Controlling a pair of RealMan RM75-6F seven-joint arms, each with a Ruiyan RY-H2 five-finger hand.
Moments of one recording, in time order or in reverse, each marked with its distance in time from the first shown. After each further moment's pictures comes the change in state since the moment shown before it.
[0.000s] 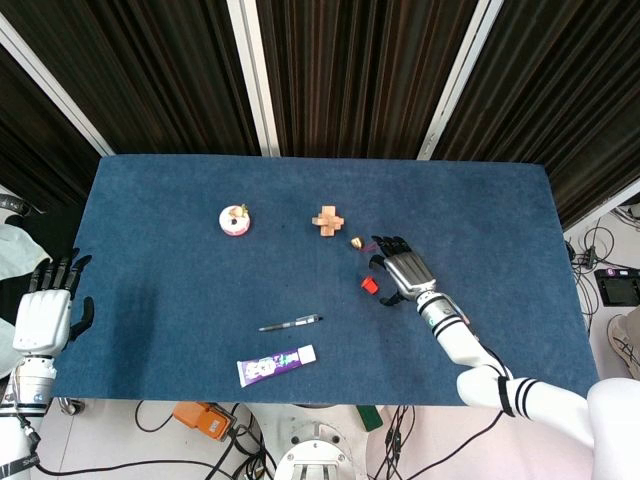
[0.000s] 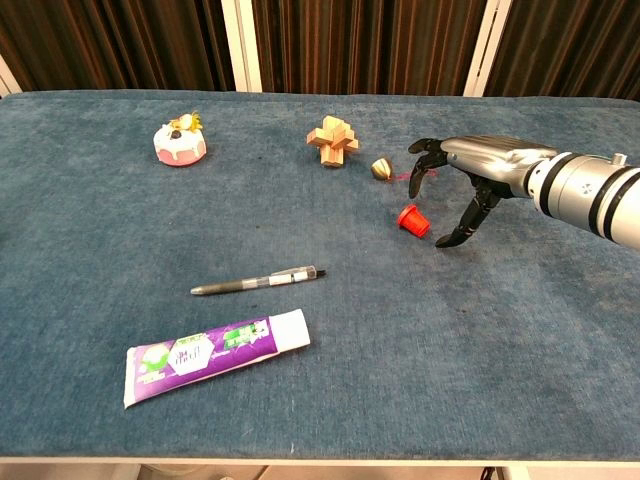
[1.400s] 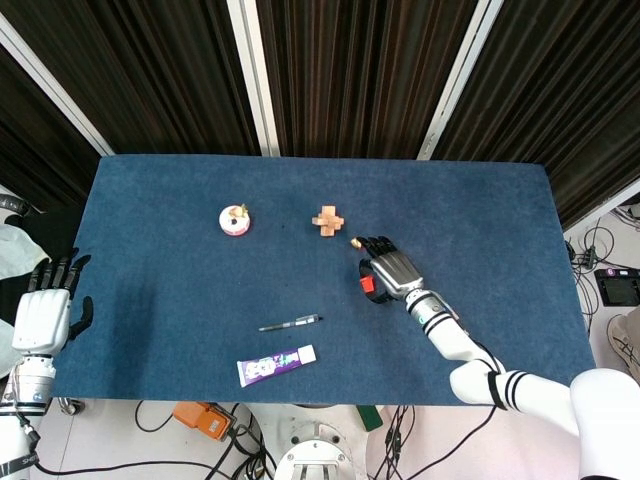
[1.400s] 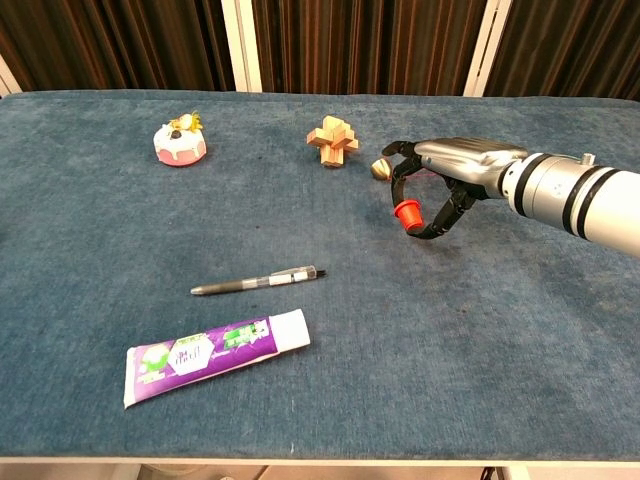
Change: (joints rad) left arm -0.003 0.002 -0.002 0.004 -0.007 -0.009 -0.001; right arm 0.060 -0.028 -0.037 0.052 -0.055 0.005 0.083
